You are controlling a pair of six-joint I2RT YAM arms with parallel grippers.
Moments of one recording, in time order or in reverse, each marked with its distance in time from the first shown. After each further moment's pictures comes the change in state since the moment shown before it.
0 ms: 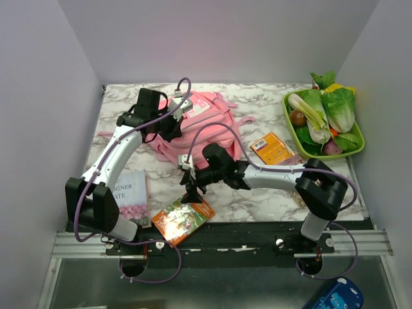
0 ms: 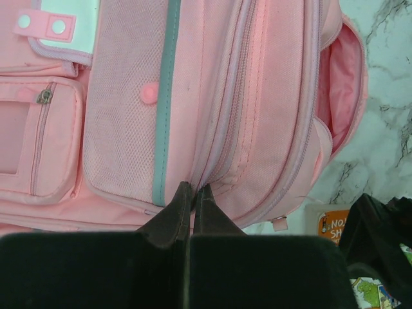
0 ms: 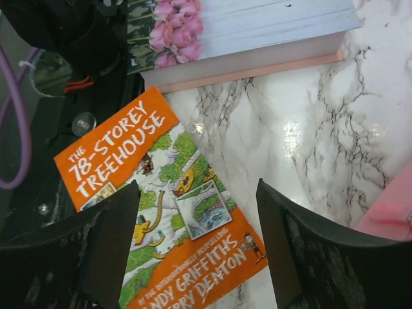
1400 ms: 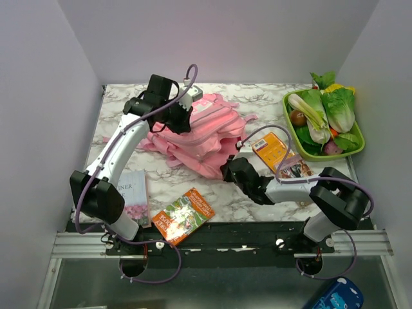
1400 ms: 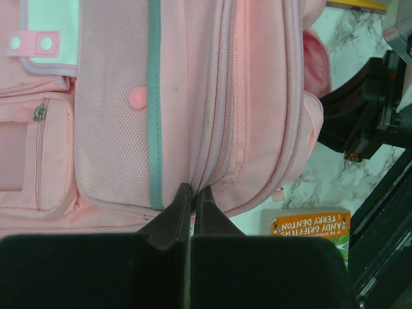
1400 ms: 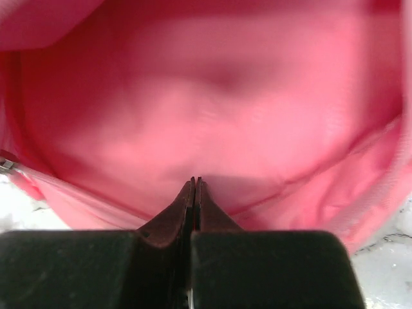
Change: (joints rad) left arm -0.113 0.081 0.235 -0.172 -0.048 -0.120; right arm -0.069 -0.138 -0.365 0.186 1.118 0.784
